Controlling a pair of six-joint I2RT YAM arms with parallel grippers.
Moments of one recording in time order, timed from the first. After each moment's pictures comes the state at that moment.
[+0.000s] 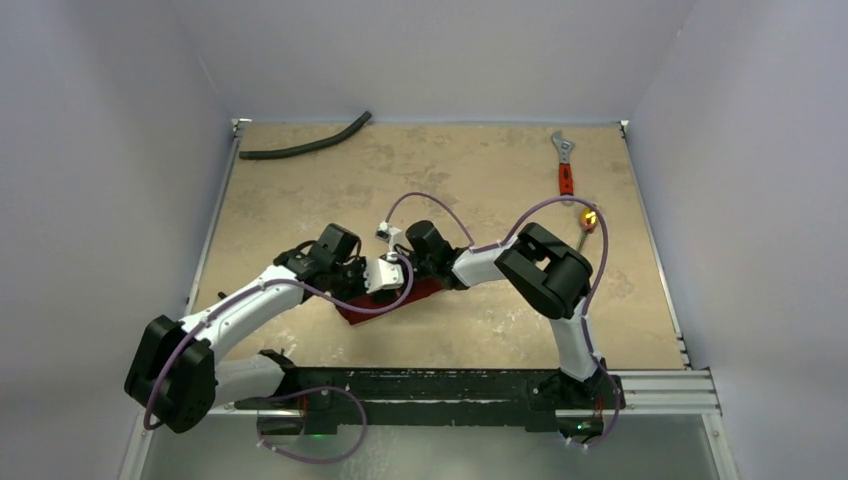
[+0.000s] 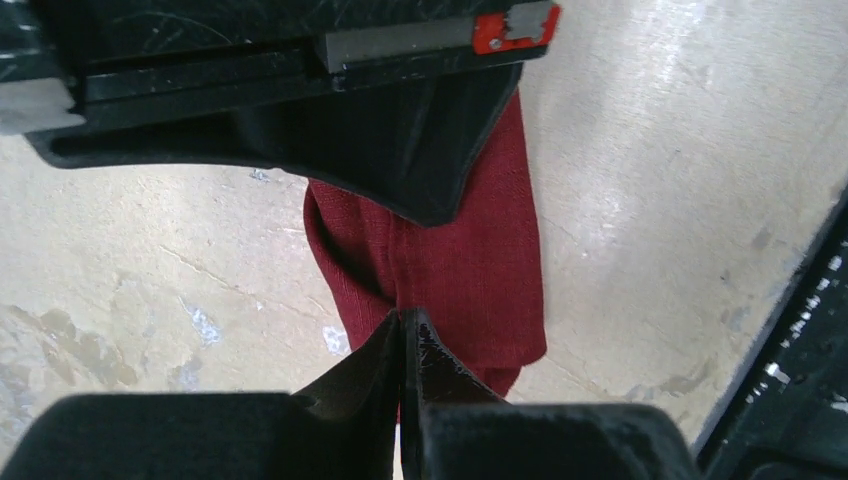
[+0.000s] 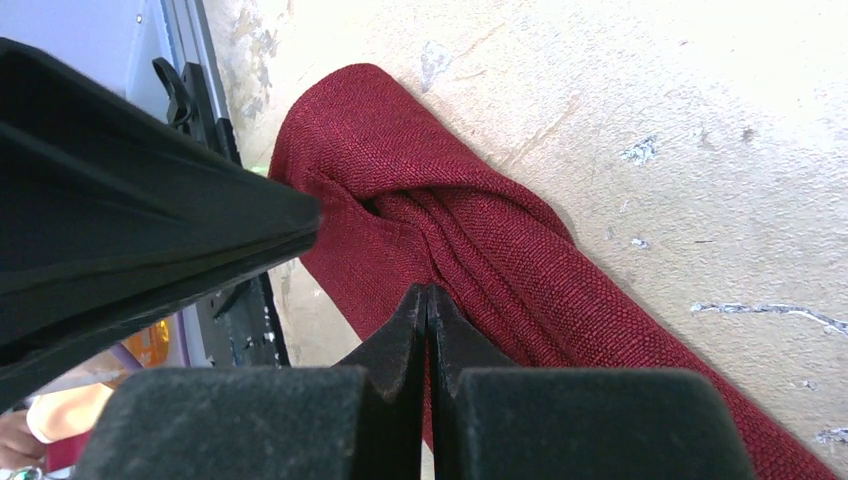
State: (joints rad) left arm -0.55 1.18 0.70 -0.63 0.27 0.78; right arm 0.85 2.07 1.05 0.39 -0.68 0.53
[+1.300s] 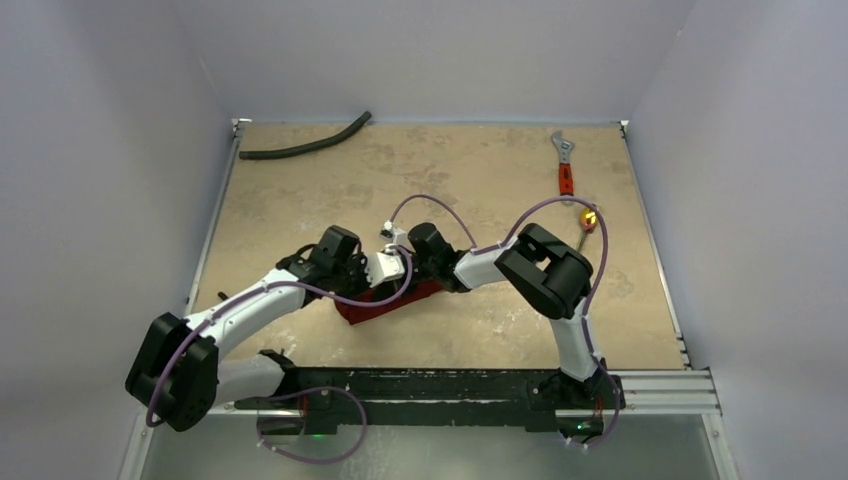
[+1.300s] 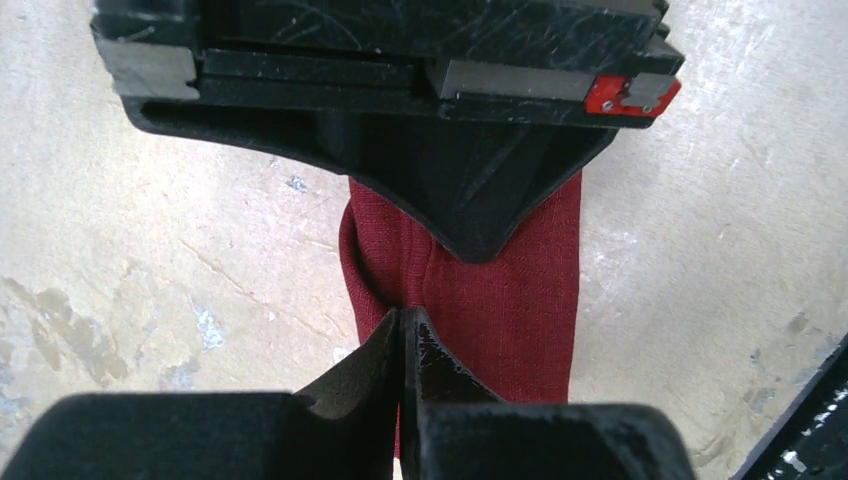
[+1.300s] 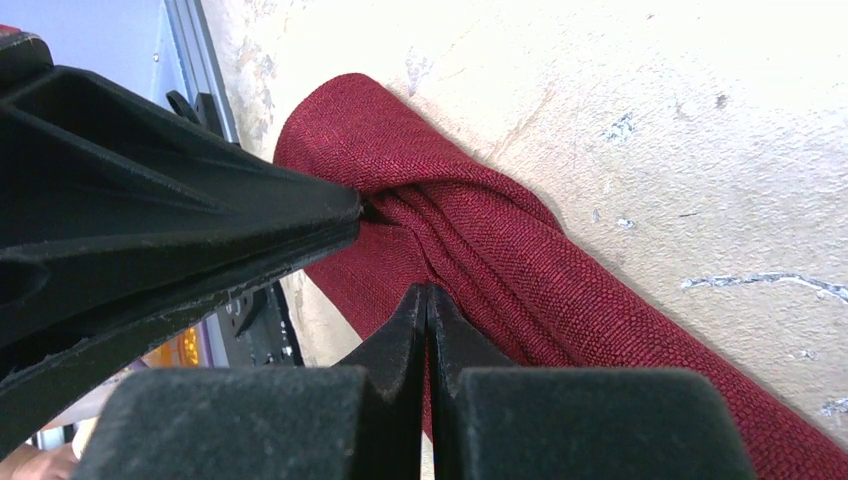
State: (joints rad) left arm -0.54 1.20 0.63 -0.45 0.21 0.63; right arm 0.85 2.06 1.02 0.44 -0.64 0.63
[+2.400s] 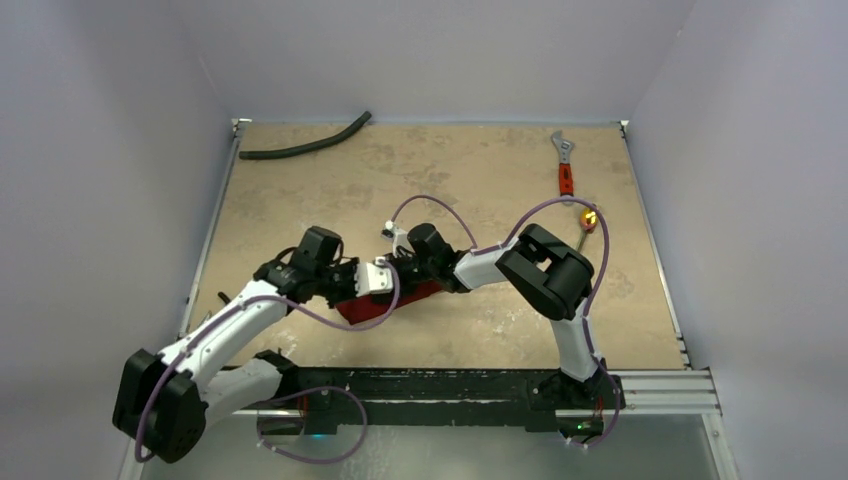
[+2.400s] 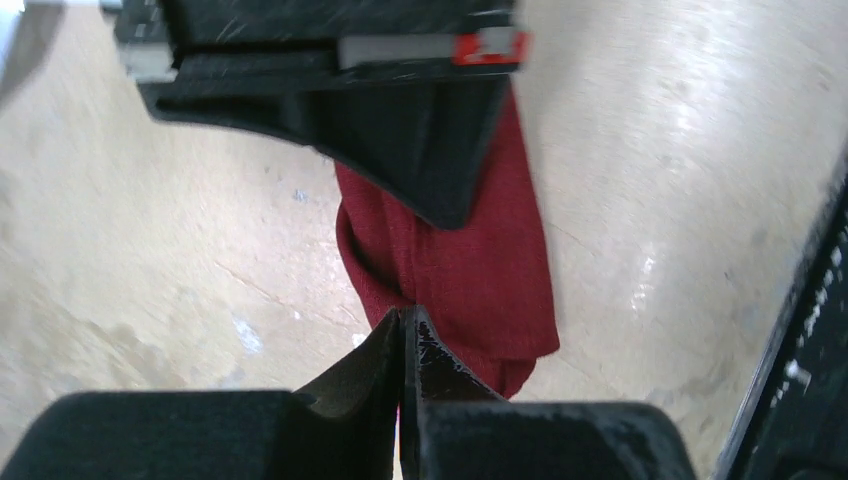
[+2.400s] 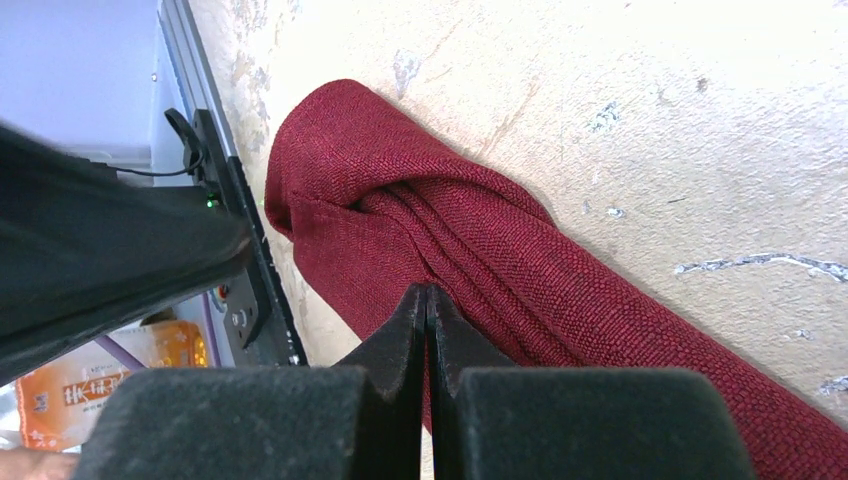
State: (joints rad) left arm -0.48 1.09 0.64 -0.54 0.35 0.80; right arm 0.86 2.06 1.01 0.41 -0.61 0.67
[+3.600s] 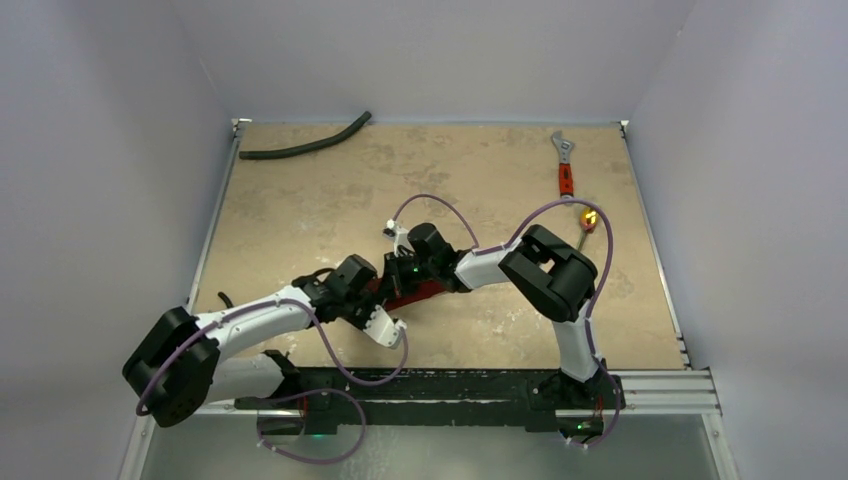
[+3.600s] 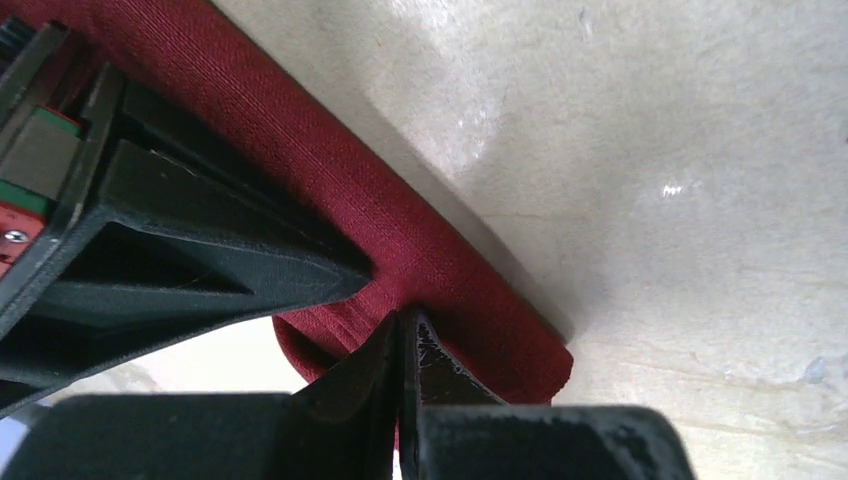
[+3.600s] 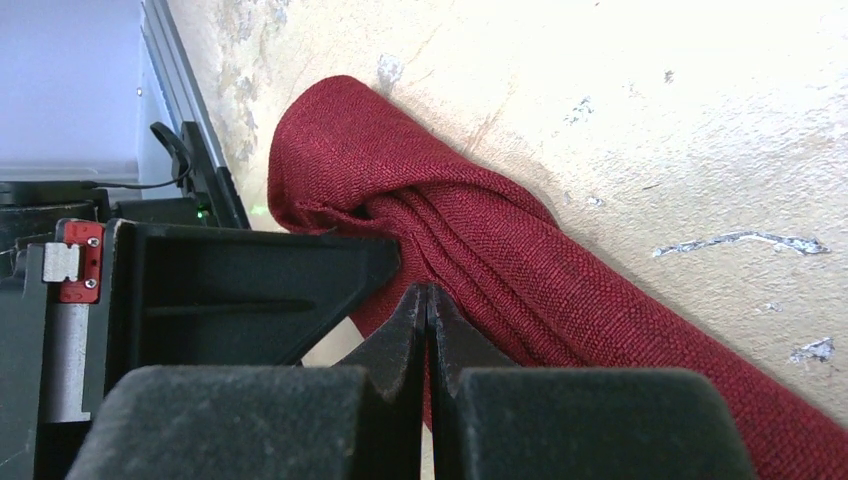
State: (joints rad) left arm -0.73 1.20 0.51 -0.44 0.11 1.35; right arm 0.86 2.03 1.01 0.37 -0.56 0.67
